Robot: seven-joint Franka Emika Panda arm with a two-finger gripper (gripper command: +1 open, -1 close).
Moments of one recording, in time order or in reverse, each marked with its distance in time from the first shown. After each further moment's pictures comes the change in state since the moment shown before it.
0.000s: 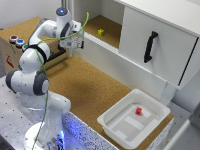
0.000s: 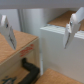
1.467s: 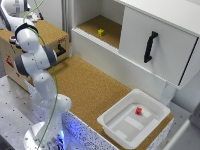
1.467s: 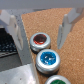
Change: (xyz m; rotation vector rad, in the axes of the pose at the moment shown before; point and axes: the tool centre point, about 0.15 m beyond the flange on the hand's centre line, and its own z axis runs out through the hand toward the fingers) arm 0.005 -0.289 -0.019 0.223 -0.300 -0.650
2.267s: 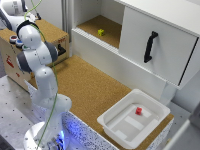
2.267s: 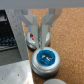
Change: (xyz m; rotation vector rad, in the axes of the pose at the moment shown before) arm 0.020 0.007 0.044 -0.009 -0.051 -0.046
